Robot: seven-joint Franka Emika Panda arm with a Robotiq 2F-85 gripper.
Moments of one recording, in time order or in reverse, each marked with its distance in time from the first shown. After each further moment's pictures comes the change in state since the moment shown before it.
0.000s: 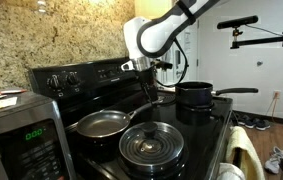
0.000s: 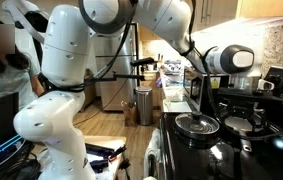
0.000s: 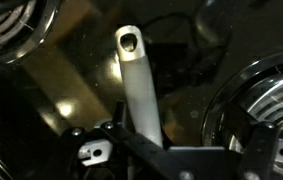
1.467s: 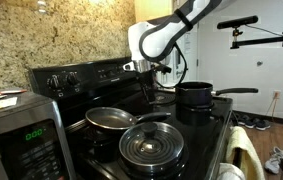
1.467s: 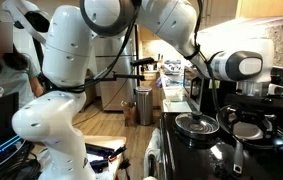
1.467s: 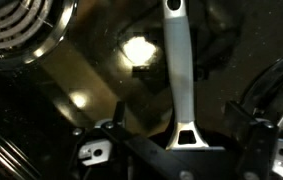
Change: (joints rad) arm -0.055 0.031 0.009 0.005 0.012 0.106 0.000
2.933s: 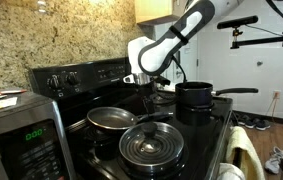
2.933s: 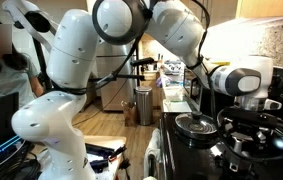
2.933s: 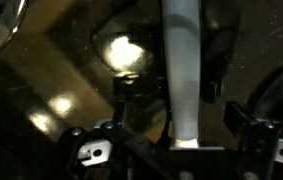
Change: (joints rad) arm -0.014 0.091 0.020 0.001 0.029 0.052 0.000
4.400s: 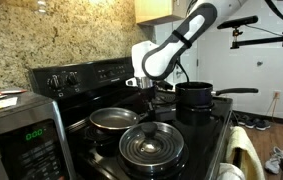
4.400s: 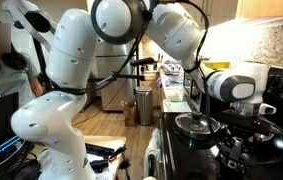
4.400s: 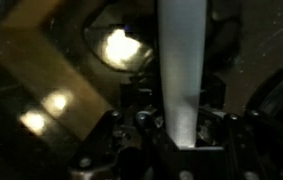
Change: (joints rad) arm -0.022 -0.008 0.020 -0.066 0.013 0.082 0.000
